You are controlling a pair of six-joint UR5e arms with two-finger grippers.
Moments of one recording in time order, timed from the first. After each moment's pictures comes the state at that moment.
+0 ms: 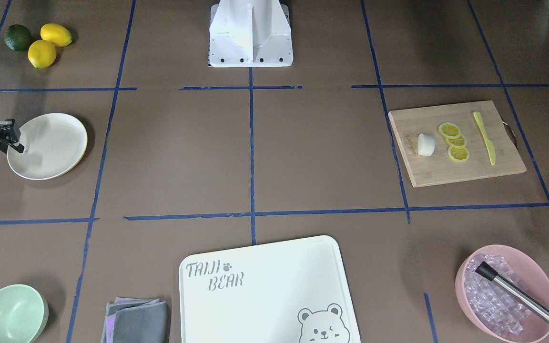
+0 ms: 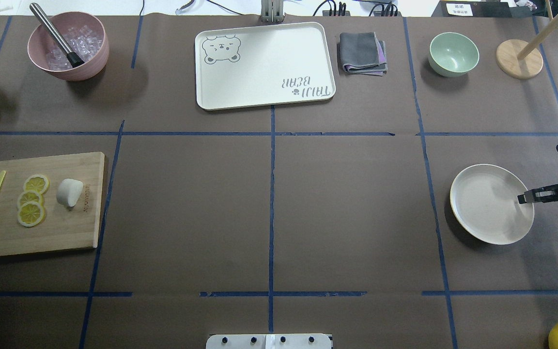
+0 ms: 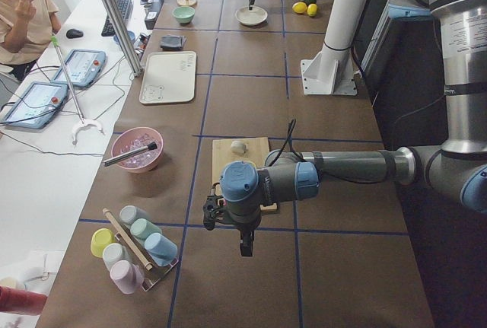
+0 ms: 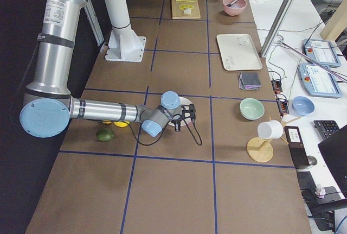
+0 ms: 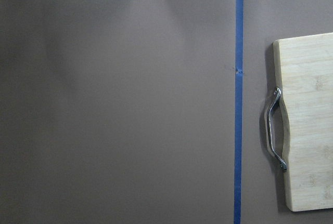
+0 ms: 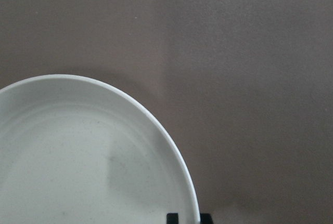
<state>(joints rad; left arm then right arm) -1.63 -1.36 -1.75 -1.45 -2.32 0.17 0.95 -1.77 1.59 -0.61 2.18 0.82</state>
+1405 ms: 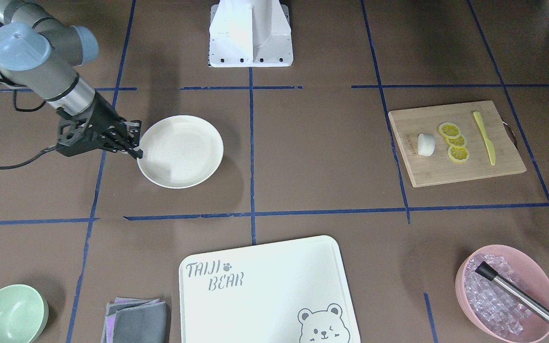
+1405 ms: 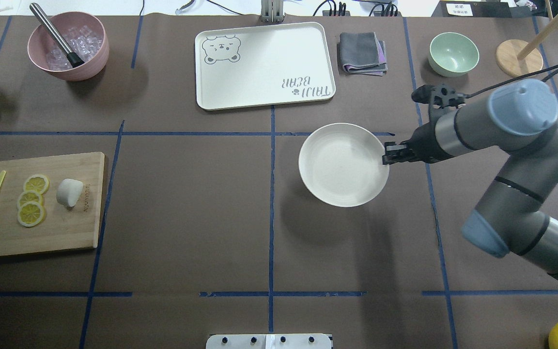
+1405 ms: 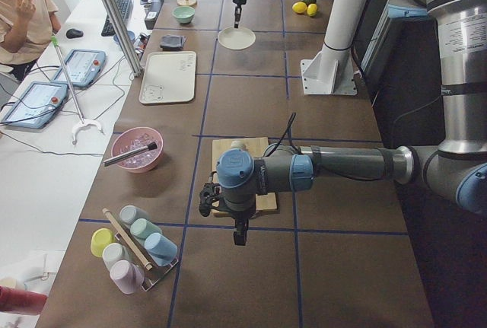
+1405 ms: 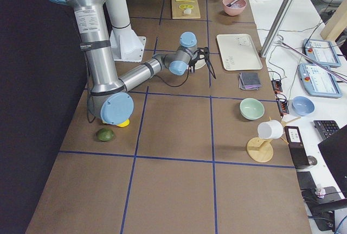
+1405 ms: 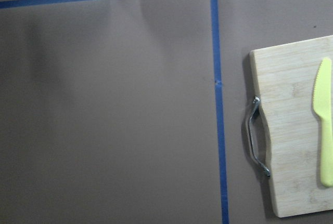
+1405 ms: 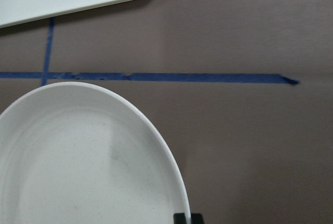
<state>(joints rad) -1.59 -1.37 -1.79 -1.47 -2.34 0.16 0.72 -1.28 1.79 -1.04 2.04 1.15</state>
